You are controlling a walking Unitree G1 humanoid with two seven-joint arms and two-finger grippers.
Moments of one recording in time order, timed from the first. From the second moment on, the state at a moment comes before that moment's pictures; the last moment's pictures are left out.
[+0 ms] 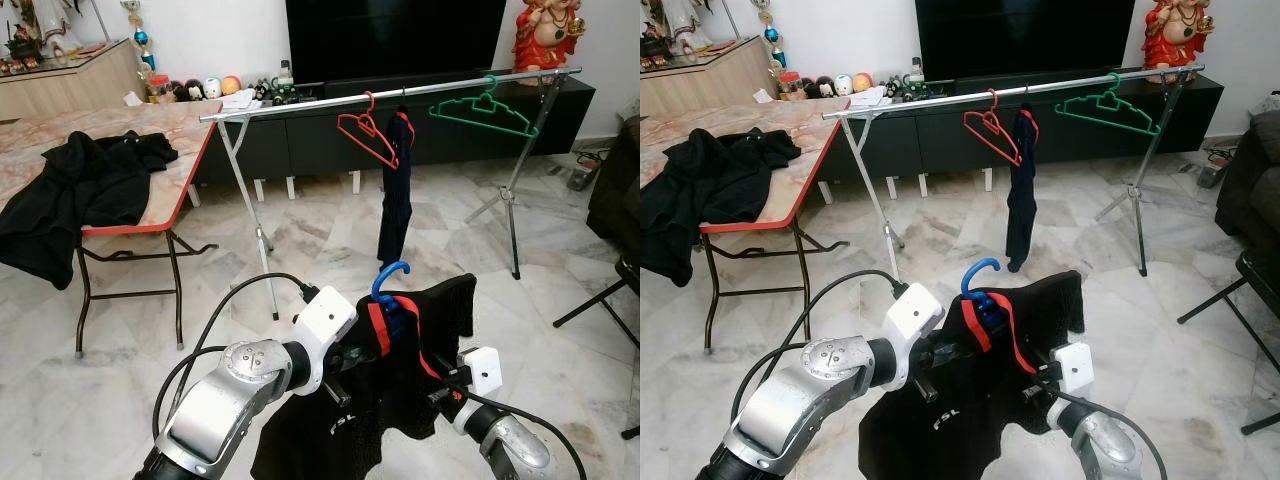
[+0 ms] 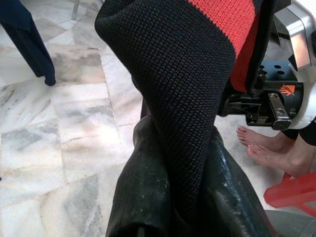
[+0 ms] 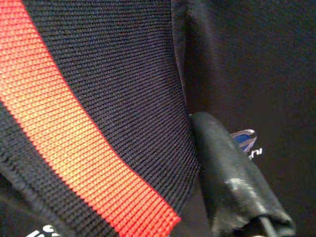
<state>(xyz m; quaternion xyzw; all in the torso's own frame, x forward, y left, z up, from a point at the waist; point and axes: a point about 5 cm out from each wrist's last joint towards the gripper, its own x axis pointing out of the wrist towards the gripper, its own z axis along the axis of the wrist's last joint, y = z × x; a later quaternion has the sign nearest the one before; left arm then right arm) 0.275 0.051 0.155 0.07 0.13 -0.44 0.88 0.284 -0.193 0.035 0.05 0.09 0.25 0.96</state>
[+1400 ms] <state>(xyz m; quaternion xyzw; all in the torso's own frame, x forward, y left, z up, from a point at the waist) 0.238 0.140 0.132 0.23 0.22 -0.57 0.76 0.287 -0.229 0.043 -0.02 0.11 0.21 0.97</state>
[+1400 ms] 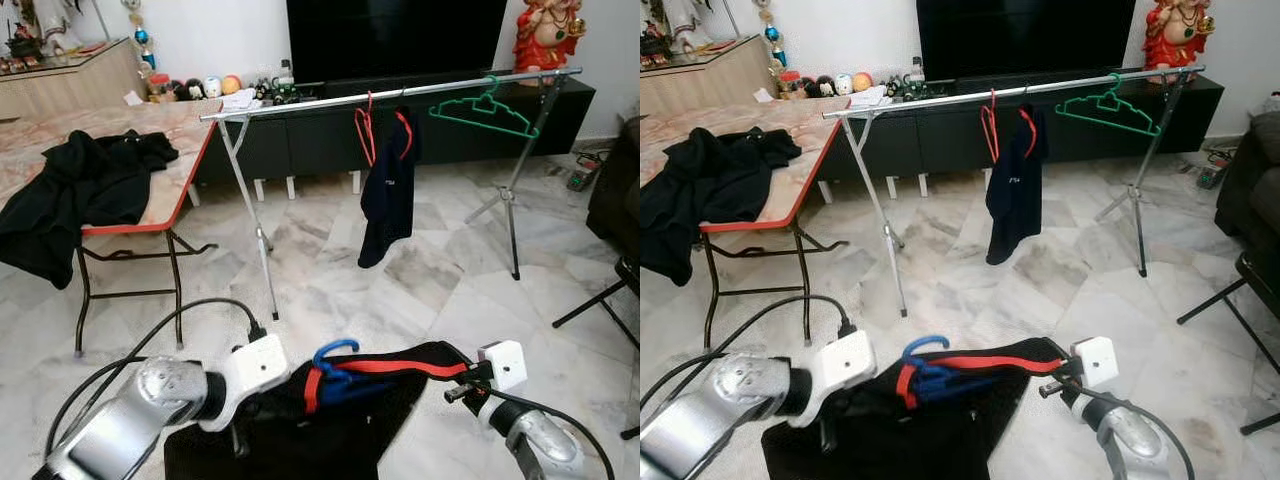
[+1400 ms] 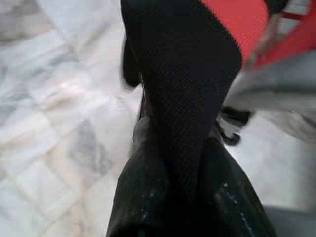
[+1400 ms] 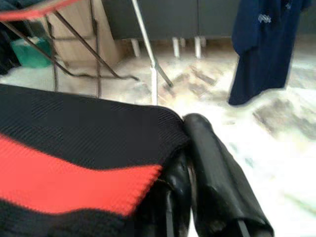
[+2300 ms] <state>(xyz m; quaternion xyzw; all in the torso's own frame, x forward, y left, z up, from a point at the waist) 0.258 0.171 0.118 0.37 0.25 -0.50 0.74 0.285 -0.224 0.036 -0.07 0.14 0.26 0.95</state>
